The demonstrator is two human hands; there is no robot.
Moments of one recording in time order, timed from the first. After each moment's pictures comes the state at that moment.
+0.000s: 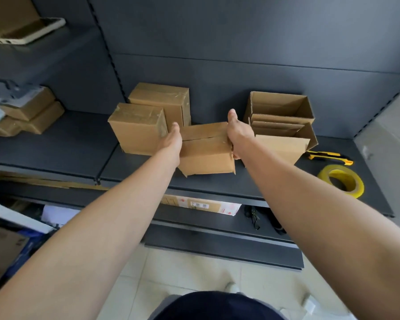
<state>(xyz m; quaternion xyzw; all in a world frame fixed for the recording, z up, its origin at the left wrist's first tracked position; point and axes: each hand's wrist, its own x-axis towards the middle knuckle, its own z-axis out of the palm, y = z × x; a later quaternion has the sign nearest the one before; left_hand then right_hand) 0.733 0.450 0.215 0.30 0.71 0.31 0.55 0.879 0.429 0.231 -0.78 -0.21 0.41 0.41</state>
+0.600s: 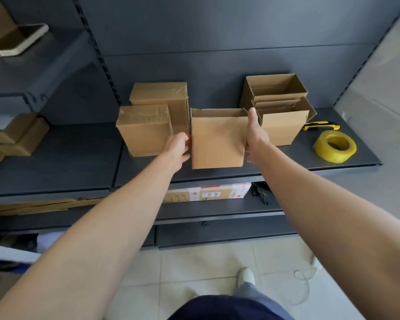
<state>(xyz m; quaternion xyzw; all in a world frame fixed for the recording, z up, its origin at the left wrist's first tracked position) 0.664 0.455 0.195 0.41 0.55 0.27 0.68 0.831 0.380 0.210 -0.73 -0.03 0.42 0.55</state>
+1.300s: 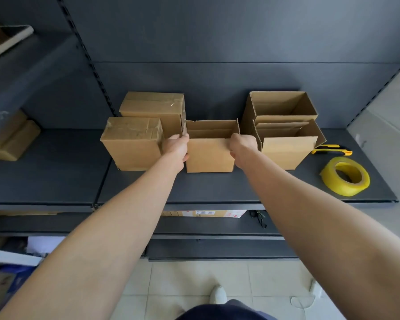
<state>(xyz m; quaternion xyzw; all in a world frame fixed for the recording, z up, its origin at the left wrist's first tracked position) 0.727 0.514 0.184 0.39 0.61 0.32 0.62 0.865 0.455 0.200 -0.79 -0.10 0.38 0.47</state>
